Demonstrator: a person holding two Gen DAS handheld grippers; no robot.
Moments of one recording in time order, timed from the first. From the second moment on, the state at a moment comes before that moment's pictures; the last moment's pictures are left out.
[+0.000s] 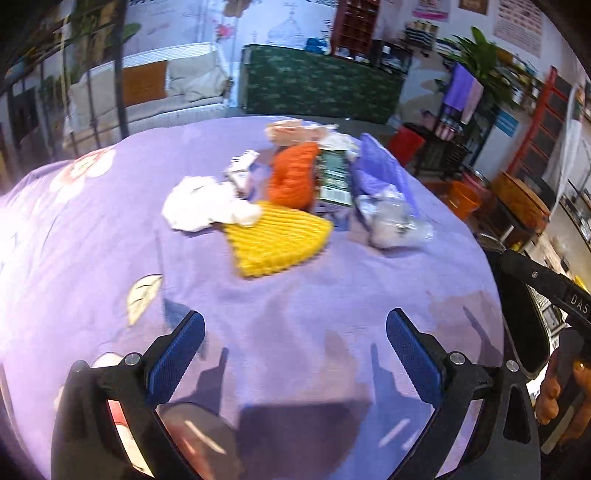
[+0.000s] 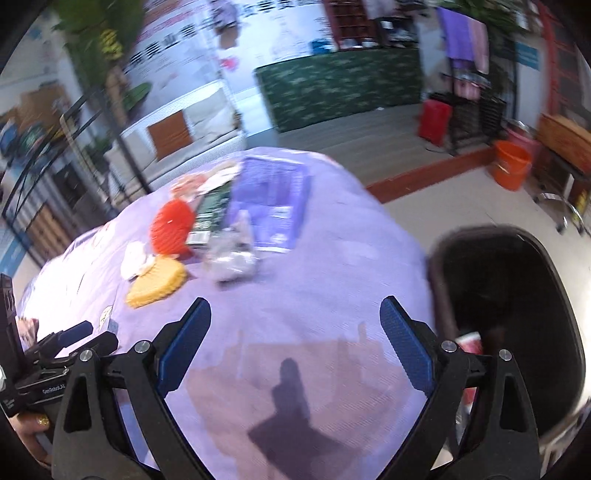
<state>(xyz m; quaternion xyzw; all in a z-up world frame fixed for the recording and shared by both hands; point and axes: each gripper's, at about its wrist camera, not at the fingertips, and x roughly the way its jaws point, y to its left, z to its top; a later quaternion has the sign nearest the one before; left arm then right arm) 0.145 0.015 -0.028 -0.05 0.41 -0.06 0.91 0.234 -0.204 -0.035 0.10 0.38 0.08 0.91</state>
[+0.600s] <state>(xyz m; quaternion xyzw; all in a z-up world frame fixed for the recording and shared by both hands) 0.151 0.086 -0.047 -0.08 0.42 -0.02 0.90 0.329 -0.127 -0.076 0.03 0.47 0.09 0.88</state>
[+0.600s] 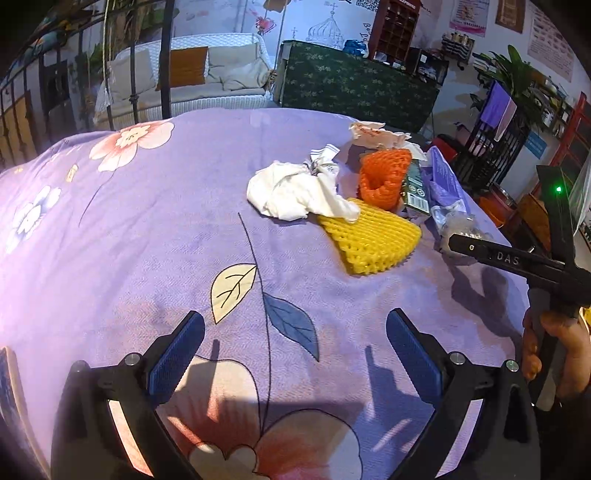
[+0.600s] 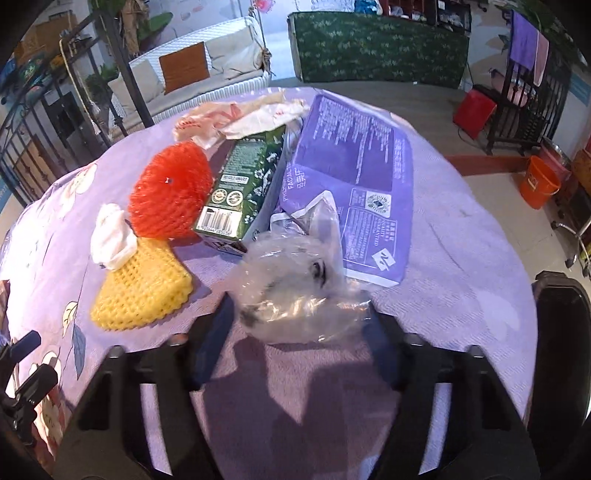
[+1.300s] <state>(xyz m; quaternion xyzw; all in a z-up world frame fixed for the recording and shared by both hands) 0.213 0.072 -0.055 -0.17 0.46 -0.10 0.87 0.283 -0.129 -0.046 0.03 0.43 0.10 0.90</state>
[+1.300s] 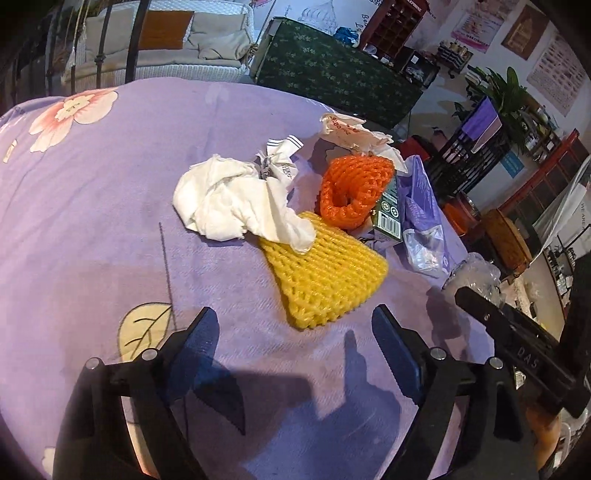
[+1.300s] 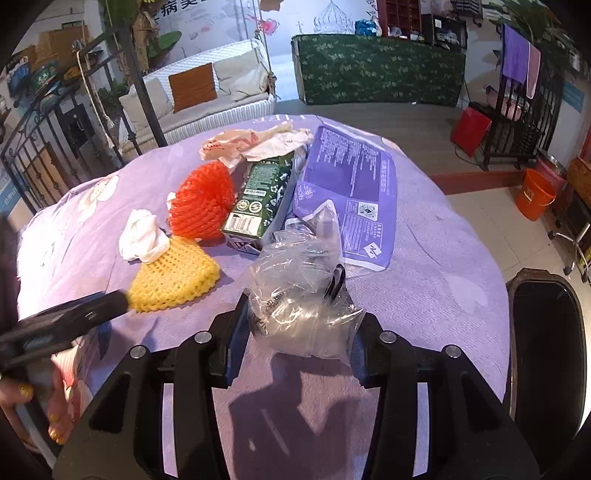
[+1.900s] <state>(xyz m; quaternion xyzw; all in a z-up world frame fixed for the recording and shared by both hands) 0.233 0.050 -0.067 -0.16 0.47 -0.10 0.86 0.260 -0.155 -0.050 0.06 0.43 0.08 0.90</state>
